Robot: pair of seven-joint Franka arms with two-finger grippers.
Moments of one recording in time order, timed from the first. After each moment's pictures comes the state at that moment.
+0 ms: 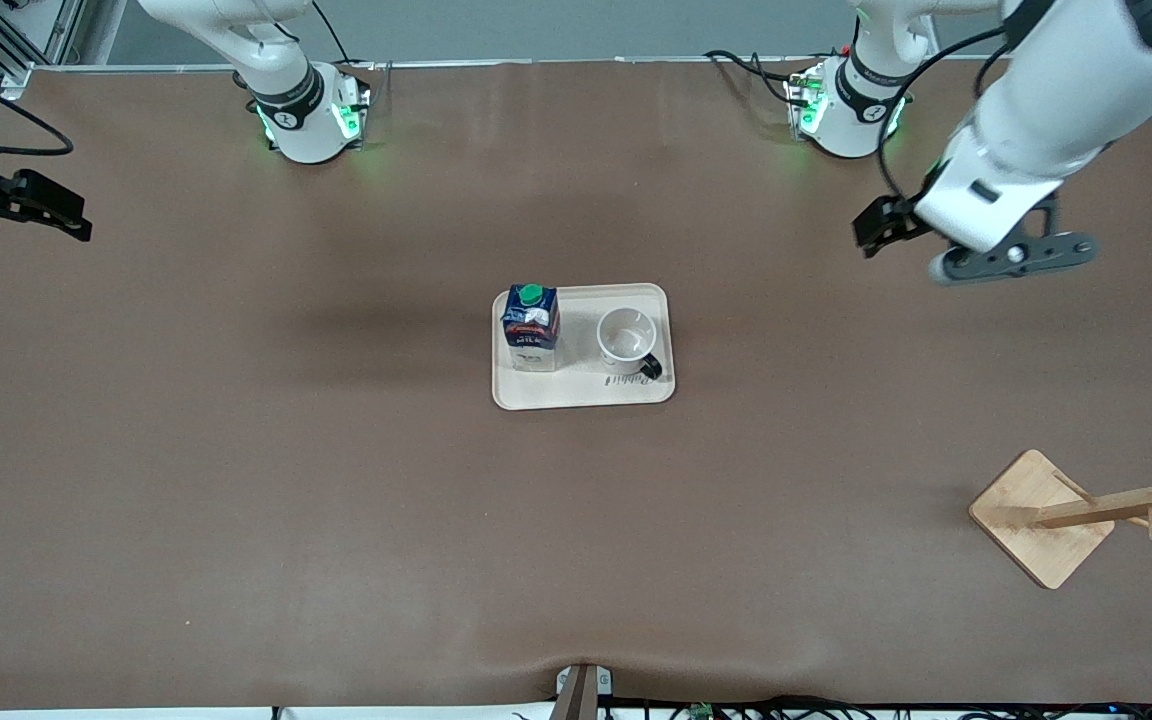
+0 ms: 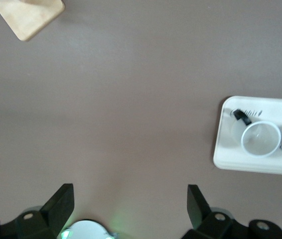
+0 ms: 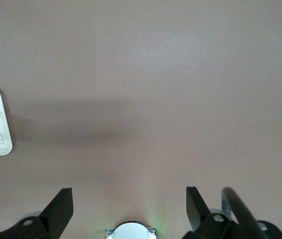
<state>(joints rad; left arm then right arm) -0.01 0.04 -0.36 -1.61 0.02 1.54 -0.51 0.05 -0.01 -0.06 -1.51 -0.04 1.38 -0.01</state>
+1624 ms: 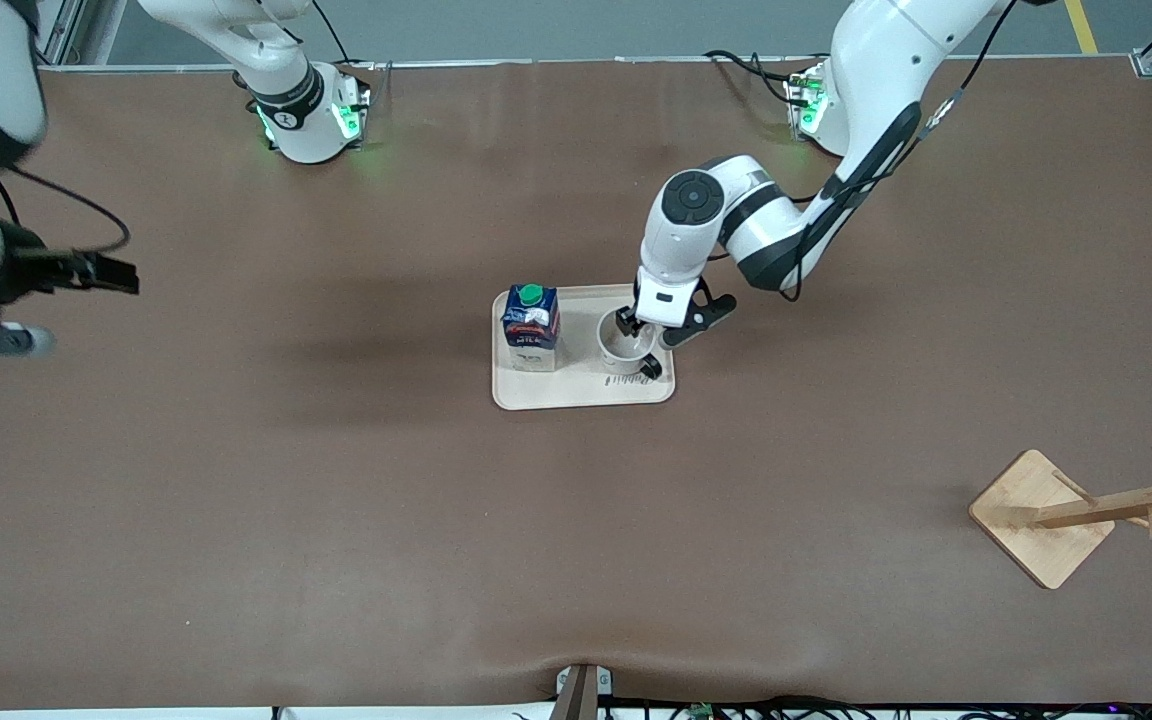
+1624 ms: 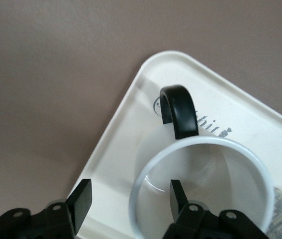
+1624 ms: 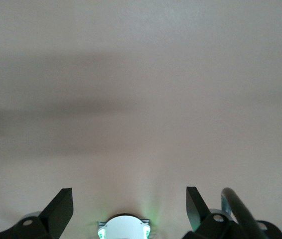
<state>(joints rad) -0.15 0.54 -0.61 -2.05 0.44 2.51 -1.63 0.05 0.22 -0.06 -1.51 -0.09 1.41 -0.02</state>
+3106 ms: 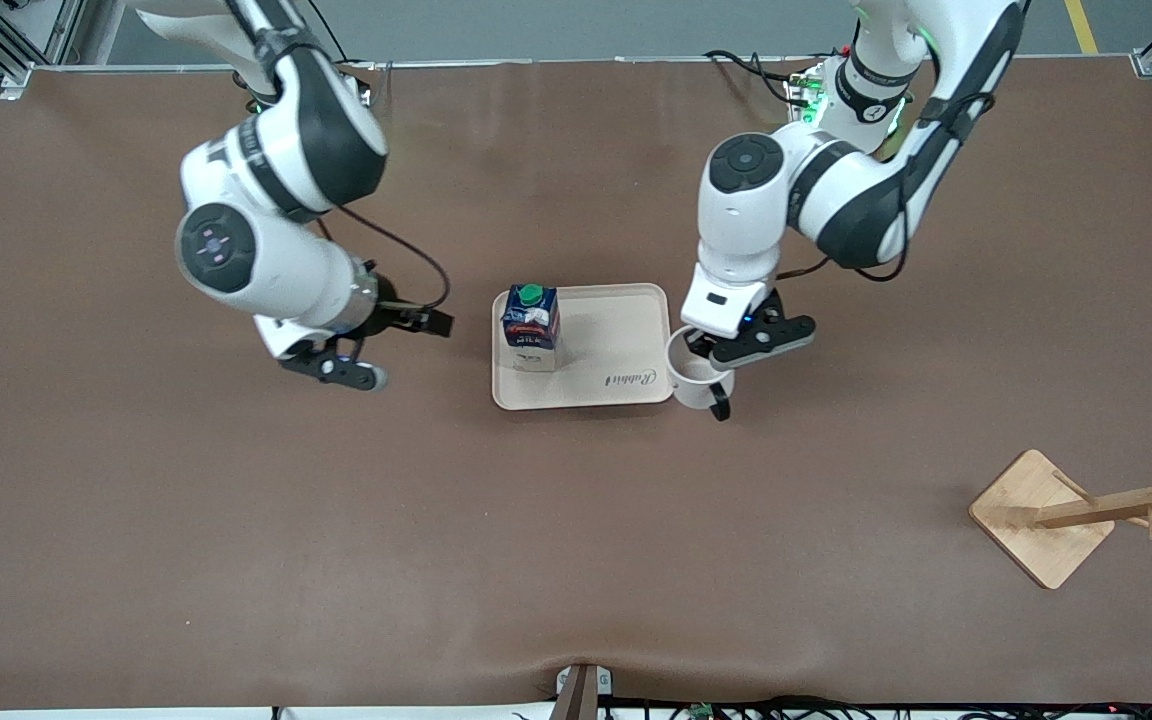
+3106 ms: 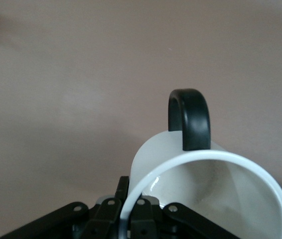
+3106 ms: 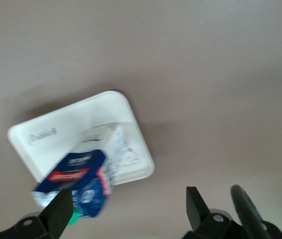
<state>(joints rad) -0.01 0.30 -0.61 -1.90 0.49 2.16 -1.10 0.51 0.29 -0.04 -1.67 0.30 1.87 0.69</state>
